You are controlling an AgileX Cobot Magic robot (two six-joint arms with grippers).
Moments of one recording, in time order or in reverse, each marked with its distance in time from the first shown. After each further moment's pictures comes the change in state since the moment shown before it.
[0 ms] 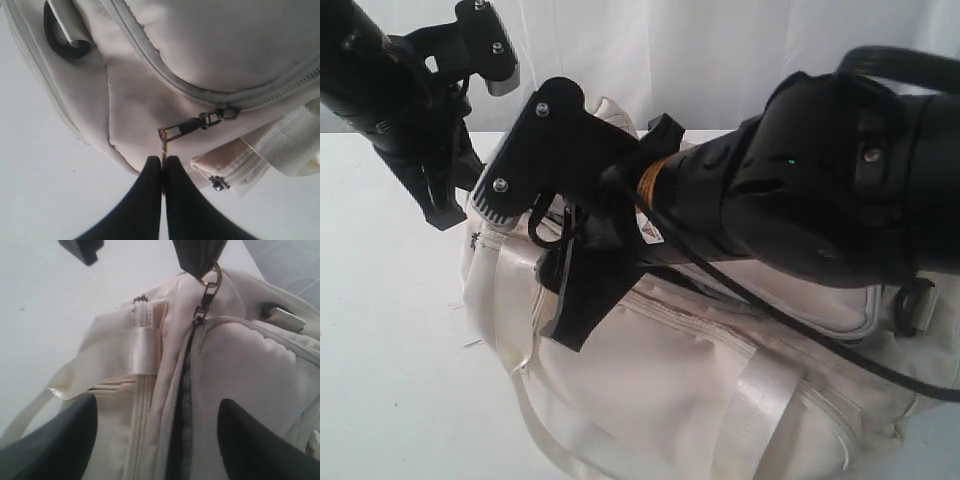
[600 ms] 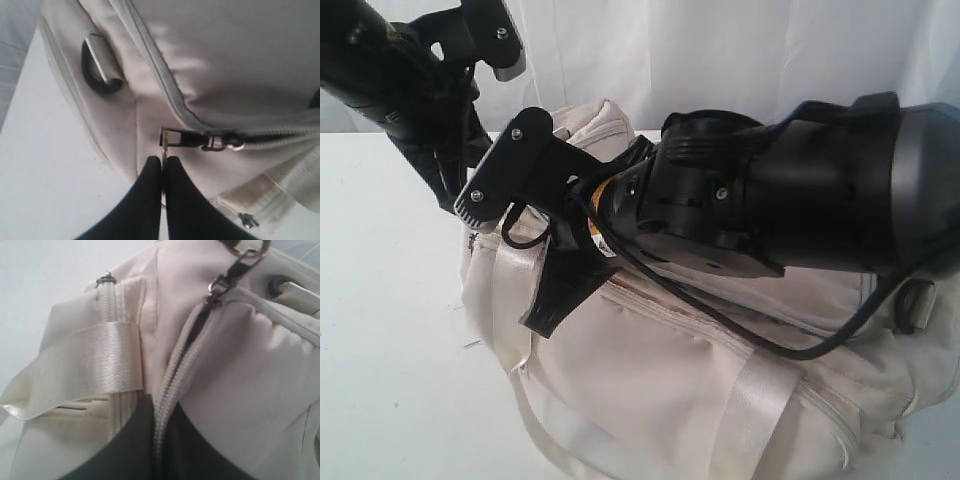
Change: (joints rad) left arm 0.000 0.000 0.000 -0.009 -0.110 0.029; right arm 0.004 0.179 -0.086 -0.238 0.004 0.286
